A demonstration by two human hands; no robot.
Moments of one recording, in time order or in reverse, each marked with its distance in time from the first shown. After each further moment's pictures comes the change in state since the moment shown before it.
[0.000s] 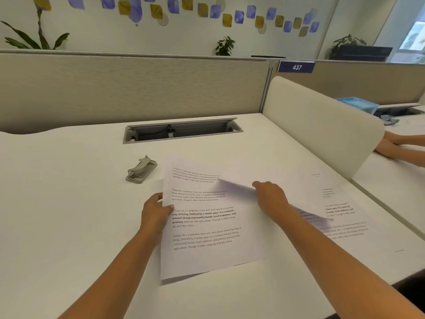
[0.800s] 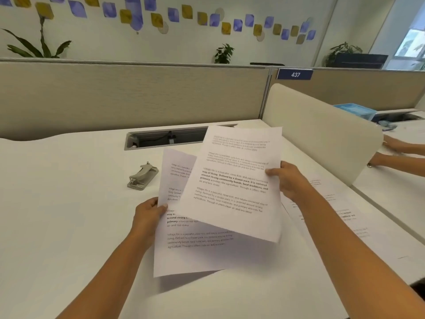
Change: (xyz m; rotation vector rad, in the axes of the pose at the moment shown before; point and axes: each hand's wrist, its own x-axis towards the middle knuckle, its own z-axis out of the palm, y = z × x) left_hand 0.016 0.002 -0.021 -0.149 -0.097 0.006; right_hand 0.022 0.020 -0.070 1.573 -0.046 0.455
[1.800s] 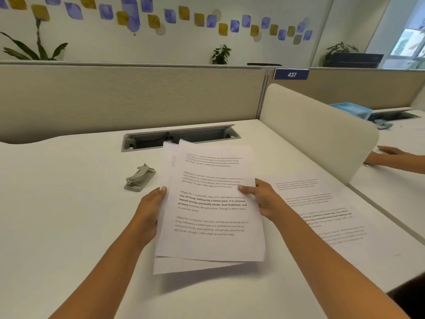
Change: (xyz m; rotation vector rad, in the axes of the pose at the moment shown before) left_hand -0.009 0.025 0.012 -0.129 -0.182 0.020; right_hand -0.001 0.052 0.037 0.148 -0.177 0.111
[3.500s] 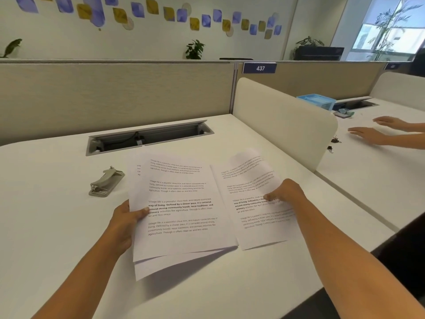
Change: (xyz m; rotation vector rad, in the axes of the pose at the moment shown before) left_hand 0.011 -0.025 0.011 0.068 0.077 -0.067; right_hand -0.009 -0.019 -0.128 -1.102 0.563 0.333
